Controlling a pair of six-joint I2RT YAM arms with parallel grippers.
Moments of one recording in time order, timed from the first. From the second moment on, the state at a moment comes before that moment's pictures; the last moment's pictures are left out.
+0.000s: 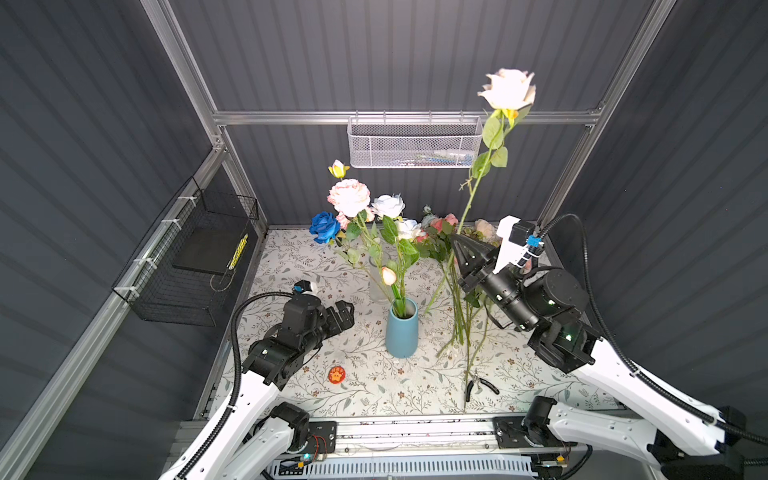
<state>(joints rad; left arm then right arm) -0.46 0.77 0.74 -0.62 -0.03 -0.72 0.92 1.00 1.10 0.22 0.21 0.18</state>
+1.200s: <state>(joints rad) -0.46 0.76 0.74 -0.62 -0.04 -0.72 1.07 1.14 0.78 0.40 0.46 0.12</state>
